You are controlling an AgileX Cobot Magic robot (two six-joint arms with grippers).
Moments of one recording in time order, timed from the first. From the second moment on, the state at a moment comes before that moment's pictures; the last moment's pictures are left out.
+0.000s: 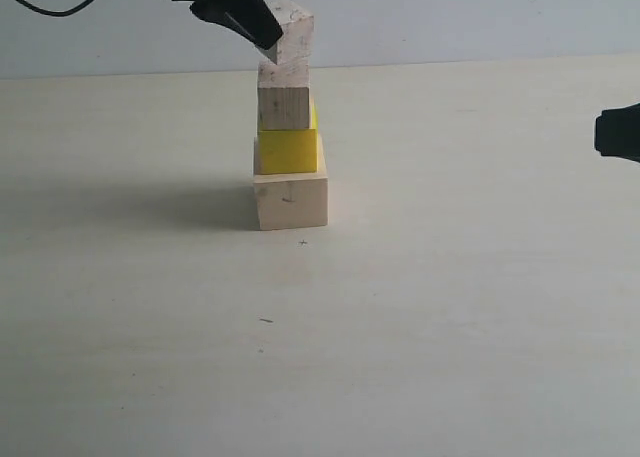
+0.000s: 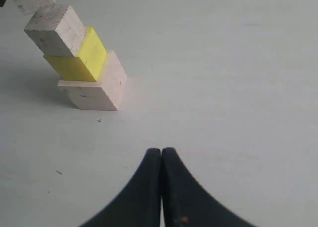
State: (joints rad) left arm -0.38 1.99 -1.92 -0.56 1.22 0.89; right arm 0.48 0.80 -0.67 -0.08 0.62 0.36
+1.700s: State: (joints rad) left arm -0.38 1.87 -1.88 -0.96 1.22 1.14; right arm 0.48 0.80 -0.67 -0.08 0.62 0.36
